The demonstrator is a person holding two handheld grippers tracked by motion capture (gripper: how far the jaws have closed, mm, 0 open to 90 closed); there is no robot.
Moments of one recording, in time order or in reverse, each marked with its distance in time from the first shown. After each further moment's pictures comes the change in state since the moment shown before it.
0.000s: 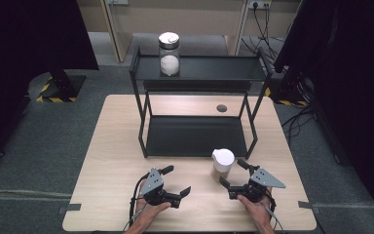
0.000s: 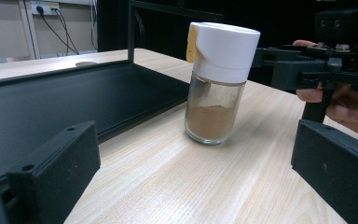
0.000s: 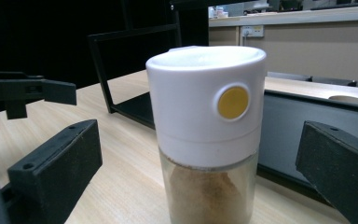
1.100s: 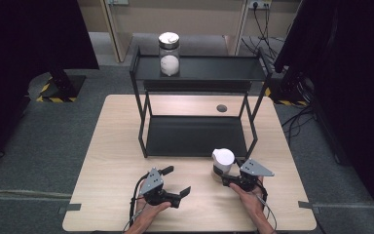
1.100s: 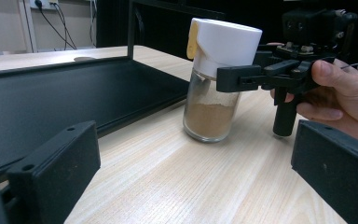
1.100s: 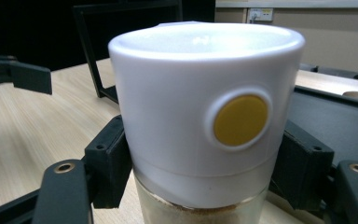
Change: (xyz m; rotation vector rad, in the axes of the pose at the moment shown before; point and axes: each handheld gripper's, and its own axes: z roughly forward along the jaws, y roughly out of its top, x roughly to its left) left arm 0.002 -0.002 0.000 0.003 -0.005 -0.029; right arm -0.010 0.015 0.033 0.091 0.015 -0.059
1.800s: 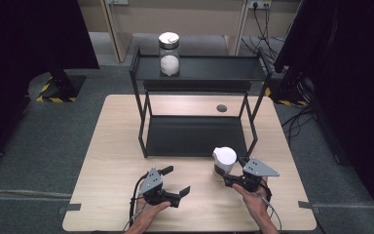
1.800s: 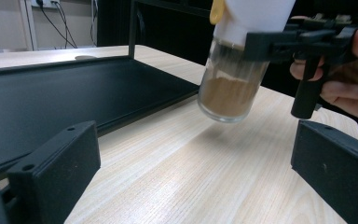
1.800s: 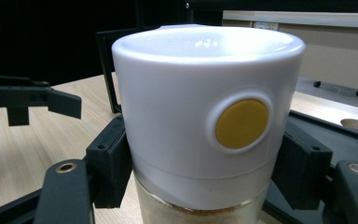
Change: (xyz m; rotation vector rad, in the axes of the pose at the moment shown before) left arm 0.001 -0.001 0.000 -0.001 0.001 -0.015; right arm 0.006 0.026 -0.017 -0.031 0.025 -0.029
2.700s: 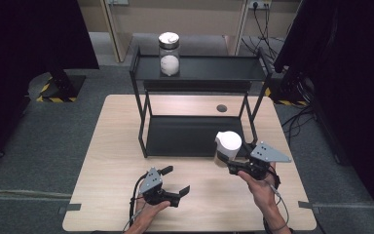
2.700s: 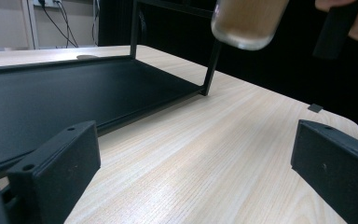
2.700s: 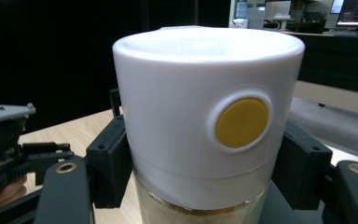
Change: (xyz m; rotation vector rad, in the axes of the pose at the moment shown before) left arm 0.000 -0.001 0.000 -0.004 0.005 -0.009; right arm -0.007 0.068 -0.009 -0.051 0.032 -0.011
